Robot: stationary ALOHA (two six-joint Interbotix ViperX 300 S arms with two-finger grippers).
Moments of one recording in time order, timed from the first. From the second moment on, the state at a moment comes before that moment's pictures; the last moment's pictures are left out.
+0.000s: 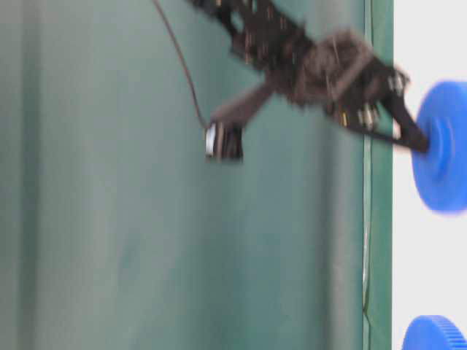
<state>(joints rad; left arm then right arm) 0.09 -1.09 1.34 -0.02 -0.27 -0.20 -0.21 0.10 0.69 -0.20 0.19 0.48</state>
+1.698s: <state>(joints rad) 0.09 -1.05 1.34 -0.02 -0.27 -0.20 -0.37 -0.67 1.21 -0.35 0.16 0.65</state>
